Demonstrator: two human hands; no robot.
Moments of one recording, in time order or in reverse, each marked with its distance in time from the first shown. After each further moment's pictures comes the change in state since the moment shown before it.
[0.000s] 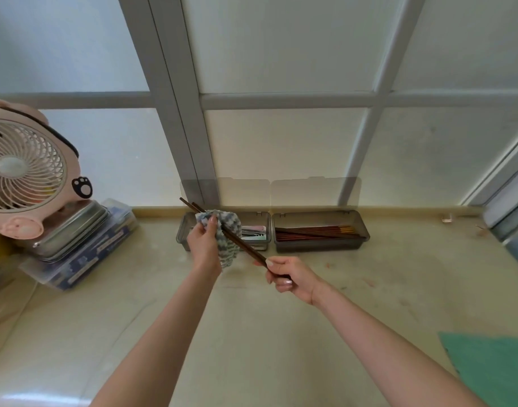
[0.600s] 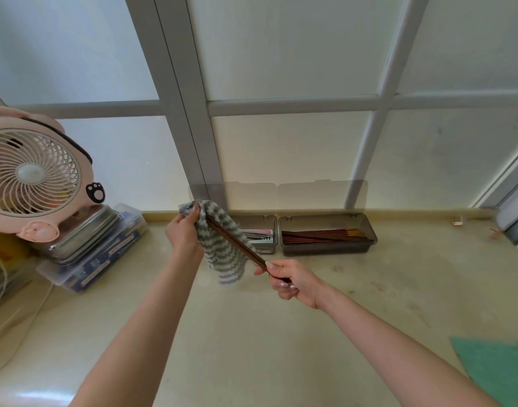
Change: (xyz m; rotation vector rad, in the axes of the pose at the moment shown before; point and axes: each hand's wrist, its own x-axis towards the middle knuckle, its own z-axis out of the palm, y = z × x) left_hand 0.020 0.045 -0.021 -0.129 0.096 -0.030; right_hand -0.005 -0.003 0.015 -0.125 -0.052 0.003
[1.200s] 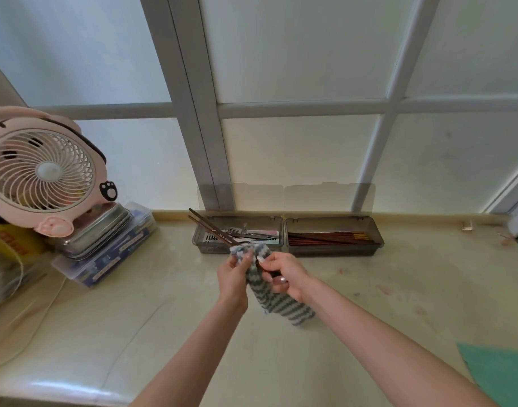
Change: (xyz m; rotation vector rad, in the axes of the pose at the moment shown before) left_hand -0.074 -0.081 -0.011 0.123 -0.225 -0.140; right_hand 0.012 -0.015 0.030 0.112 0.154 0.069
